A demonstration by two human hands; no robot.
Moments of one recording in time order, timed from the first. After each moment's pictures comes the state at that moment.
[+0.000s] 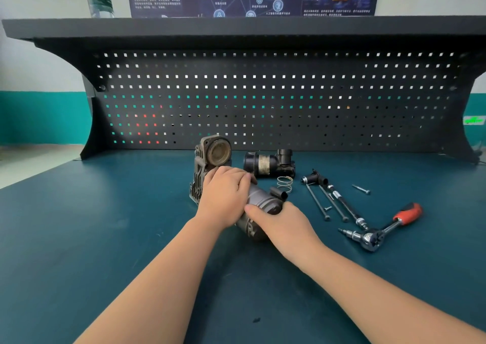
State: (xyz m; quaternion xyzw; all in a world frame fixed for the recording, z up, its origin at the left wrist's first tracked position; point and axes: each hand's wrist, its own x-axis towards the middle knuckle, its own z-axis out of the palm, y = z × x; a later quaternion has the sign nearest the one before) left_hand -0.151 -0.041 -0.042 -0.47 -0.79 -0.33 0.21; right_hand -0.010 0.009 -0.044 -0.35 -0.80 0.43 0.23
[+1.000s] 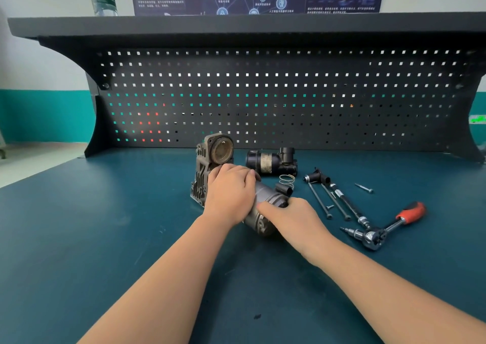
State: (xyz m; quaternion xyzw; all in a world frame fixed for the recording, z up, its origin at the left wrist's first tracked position) left_hand -0.141 -0.036 -0.041 -0.44 -0.80 -0.35 0.21; right_hand -0.001 0.019 -0.039 -0.31 -0.79 0.48 0.24
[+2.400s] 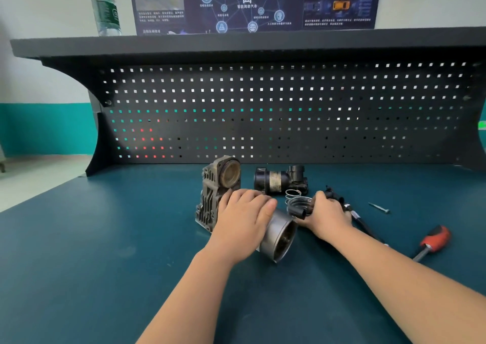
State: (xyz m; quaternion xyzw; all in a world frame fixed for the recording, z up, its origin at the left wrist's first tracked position) left_hand -0.153 -0.043 -0.045 -0.52 -0.78 -0.28 0.20; right_hand -0.060 0.130 -0.049 -0.45 -0.86 0.14 0.17
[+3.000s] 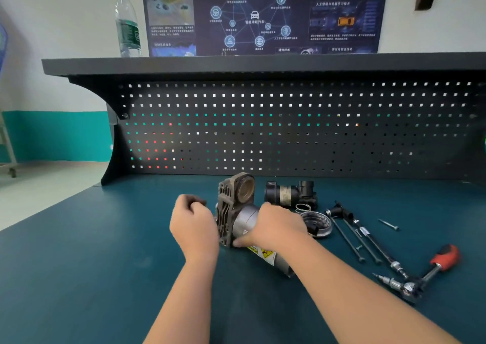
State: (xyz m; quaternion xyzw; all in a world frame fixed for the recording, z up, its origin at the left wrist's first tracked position) left_hand -0.182 -0.093 -0.019 -0.08 -0.64 -0.73 0.20; right_hand -0.106 0.012 0.000 -0.31 -0.95 0.06 0.08
